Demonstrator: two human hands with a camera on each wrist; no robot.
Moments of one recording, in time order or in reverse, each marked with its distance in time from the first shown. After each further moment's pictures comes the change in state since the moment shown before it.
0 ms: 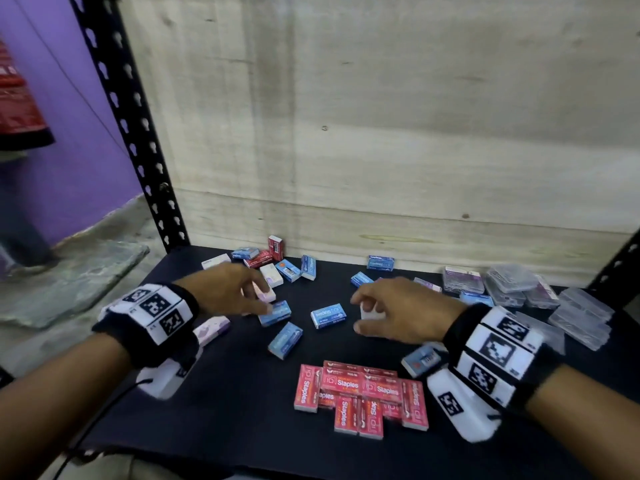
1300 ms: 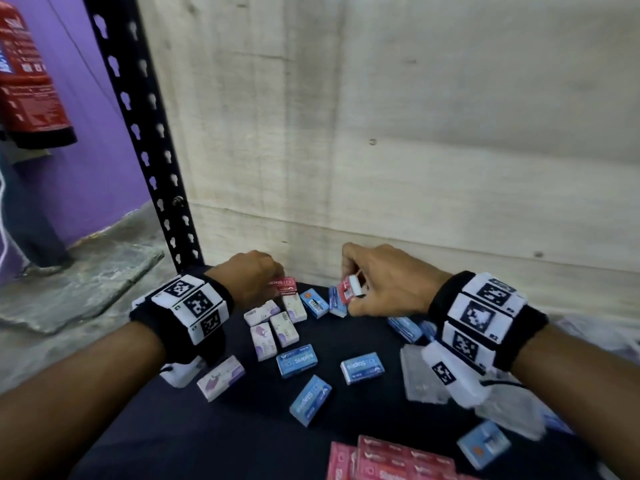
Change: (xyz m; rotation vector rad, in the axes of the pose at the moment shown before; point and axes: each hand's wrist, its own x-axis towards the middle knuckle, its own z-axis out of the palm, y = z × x) left_hand 0.062 -0.016 -0.038 0.329 0.094 -0.005; right_hand 0.113 -0.030 -0.049 -0.006 0.150 -0.200
